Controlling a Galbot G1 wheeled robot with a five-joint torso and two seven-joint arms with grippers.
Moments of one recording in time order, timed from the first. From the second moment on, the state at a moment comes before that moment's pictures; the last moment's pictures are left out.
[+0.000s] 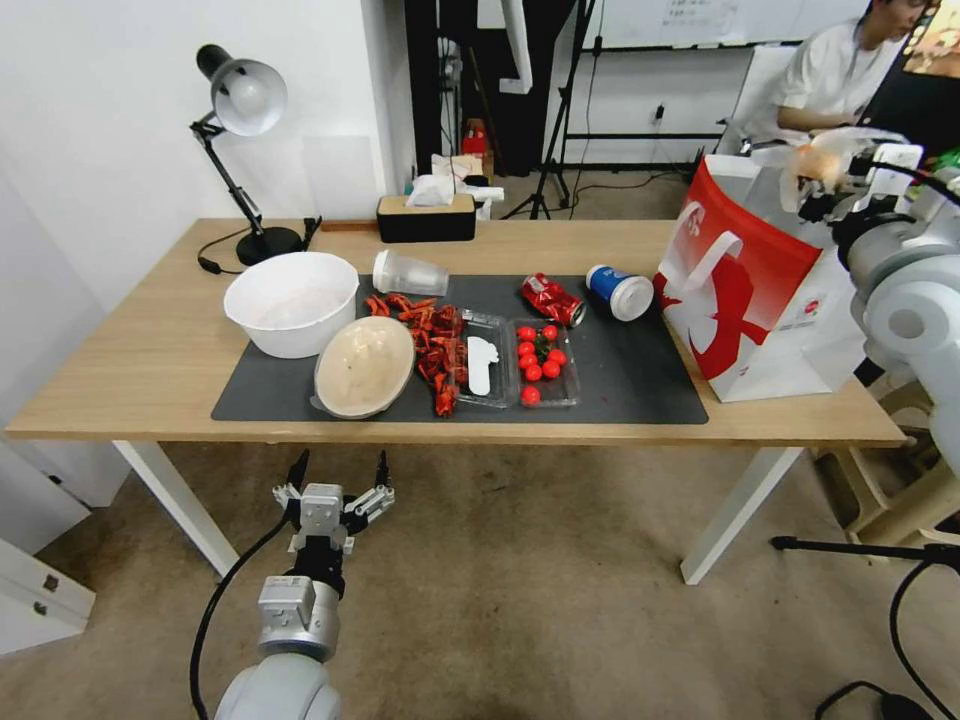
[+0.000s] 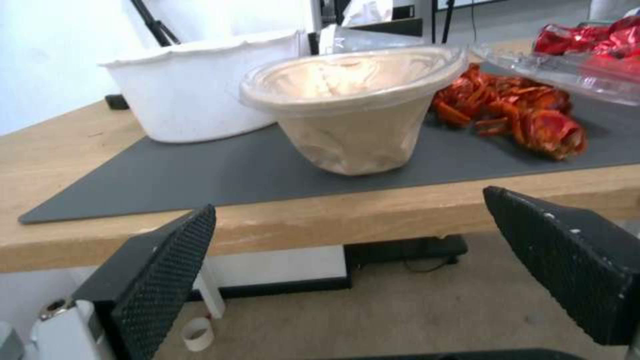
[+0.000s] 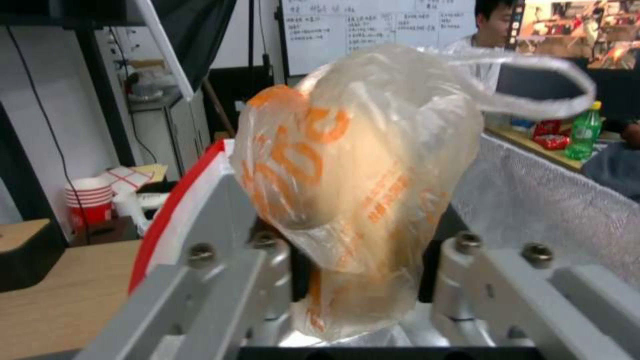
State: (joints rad) left arm 1.68 -1.38 -0.39 -2.13 -0.04 0.00 -0.23; right arm -0.64 0.67 0.39 1.86 1.08 -0.48 0.54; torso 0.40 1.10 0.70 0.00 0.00
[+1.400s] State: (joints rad) left arm 1.70 -1.41 -0.40 -2.12 -0.03 -0.02 -0.26; right arm -0.74 0.66 0.40 2.06 1.06 -0.38 0.45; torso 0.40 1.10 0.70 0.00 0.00
